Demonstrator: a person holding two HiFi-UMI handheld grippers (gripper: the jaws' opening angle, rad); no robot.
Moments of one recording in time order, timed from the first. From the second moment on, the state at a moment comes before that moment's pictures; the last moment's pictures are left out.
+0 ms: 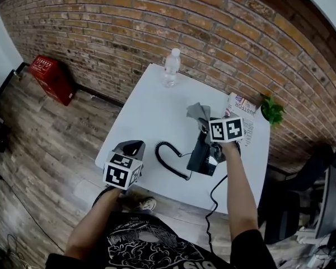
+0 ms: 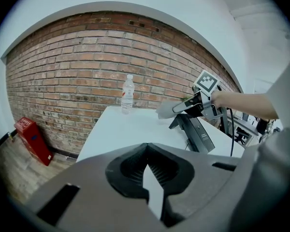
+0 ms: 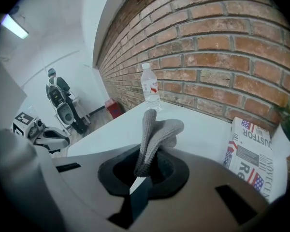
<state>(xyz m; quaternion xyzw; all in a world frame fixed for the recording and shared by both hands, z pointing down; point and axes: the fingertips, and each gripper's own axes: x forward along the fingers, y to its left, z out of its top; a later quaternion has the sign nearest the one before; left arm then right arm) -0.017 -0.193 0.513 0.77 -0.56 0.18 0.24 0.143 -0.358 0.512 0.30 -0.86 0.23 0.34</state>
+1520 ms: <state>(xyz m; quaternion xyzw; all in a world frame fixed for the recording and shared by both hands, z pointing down) -0.060 -0.235 0.446 0.85 -0.46 0.15 0.18 0.098 -0.239 0.417 0.49 -0.85 0.17 0.13</state>
